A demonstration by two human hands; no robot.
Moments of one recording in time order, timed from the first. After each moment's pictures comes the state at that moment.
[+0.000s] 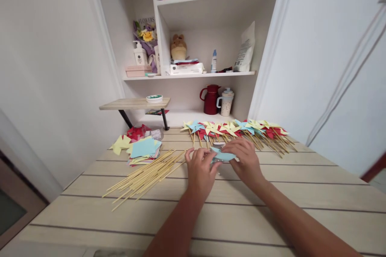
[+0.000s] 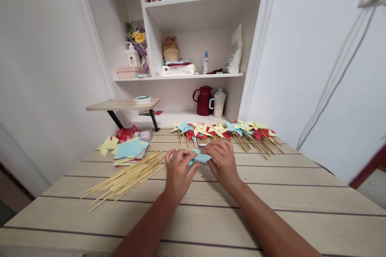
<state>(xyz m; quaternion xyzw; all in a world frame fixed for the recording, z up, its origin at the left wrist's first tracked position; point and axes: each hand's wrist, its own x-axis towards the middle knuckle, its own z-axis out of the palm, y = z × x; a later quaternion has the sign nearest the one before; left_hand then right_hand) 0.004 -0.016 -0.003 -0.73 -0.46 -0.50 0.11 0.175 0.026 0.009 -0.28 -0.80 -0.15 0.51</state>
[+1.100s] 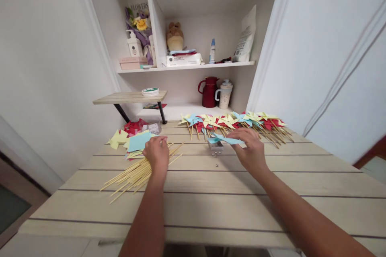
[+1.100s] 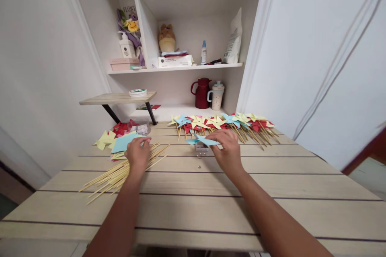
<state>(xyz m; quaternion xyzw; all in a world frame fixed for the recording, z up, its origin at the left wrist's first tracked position) -0.103 0.009 0.018 -0.52 -0.79 -0.33 0.06 0.188 0.035 0.008 -0.34 -0.73 -0.10 0.58</state>
